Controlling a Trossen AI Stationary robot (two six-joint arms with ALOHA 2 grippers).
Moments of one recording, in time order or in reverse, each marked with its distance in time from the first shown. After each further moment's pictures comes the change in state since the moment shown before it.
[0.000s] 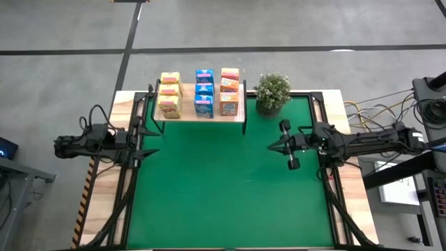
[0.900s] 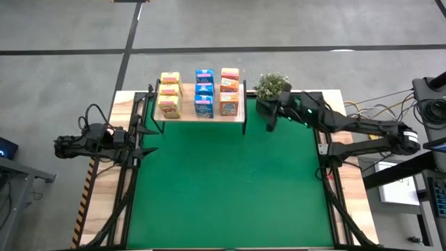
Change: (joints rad) left arm 0.000 -0.001 -0.005 0.055 -0.012 0.001; right arm -0.178 0.179 0.480 -0.418 0.444 0.134
